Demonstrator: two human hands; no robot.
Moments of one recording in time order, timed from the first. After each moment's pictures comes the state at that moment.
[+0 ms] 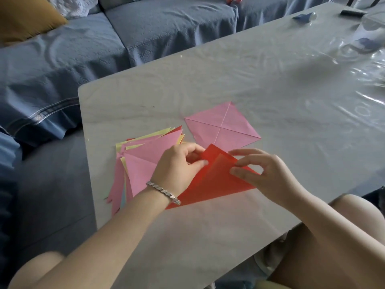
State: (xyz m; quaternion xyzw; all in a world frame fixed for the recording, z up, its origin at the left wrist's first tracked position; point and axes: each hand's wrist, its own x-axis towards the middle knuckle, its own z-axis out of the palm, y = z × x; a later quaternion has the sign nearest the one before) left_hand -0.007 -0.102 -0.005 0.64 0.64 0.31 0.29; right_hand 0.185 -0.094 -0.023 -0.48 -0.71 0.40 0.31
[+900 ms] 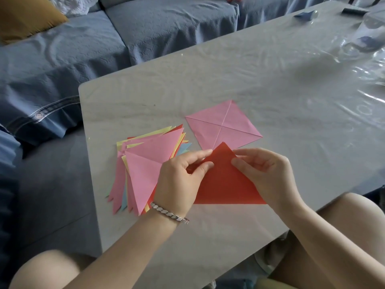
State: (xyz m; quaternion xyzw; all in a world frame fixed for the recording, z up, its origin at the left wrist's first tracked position) left_hand 0.007 -0.131 -0.005 0.59 0.63 0.44 0.24; right_hand 0.161 -0.114 -0.007 -0.52 -0.54 0.47 0.47
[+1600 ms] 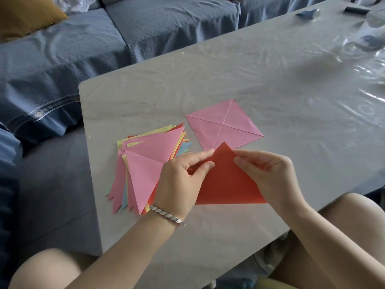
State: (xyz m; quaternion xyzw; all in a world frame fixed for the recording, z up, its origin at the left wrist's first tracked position) left_hand 0.005 -0.134 -0.006 0.60 0.62 0.44 0.25; right_hand 0.161 -0.114 -0.008 -0.52 -0.54 0.47 0.47
